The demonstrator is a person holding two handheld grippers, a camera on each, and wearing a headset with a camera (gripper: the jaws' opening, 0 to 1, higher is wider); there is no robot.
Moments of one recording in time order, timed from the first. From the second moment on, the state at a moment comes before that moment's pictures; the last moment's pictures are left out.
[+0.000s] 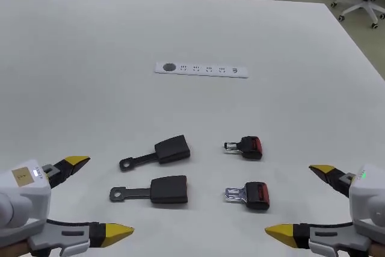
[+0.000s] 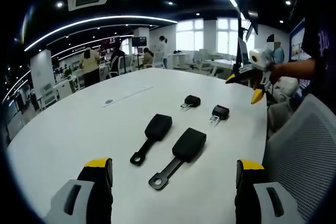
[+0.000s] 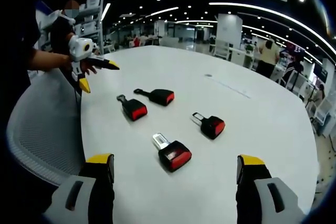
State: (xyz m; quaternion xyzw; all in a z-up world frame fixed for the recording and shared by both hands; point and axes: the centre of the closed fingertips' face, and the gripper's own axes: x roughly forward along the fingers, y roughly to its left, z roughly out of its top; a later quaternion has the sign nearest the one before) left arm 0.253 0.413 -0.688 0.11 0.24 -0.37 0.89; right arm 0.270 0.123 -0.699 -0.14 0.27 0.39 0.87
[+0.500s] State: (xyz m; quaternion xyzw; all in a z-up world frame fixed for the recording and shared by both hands) left arm 0.257 0.411 -0.692 0.11 0.24 -0.37 0.89; right arm 0.271 0.119 -0.700 -0.14 0.28 0.39 0.87
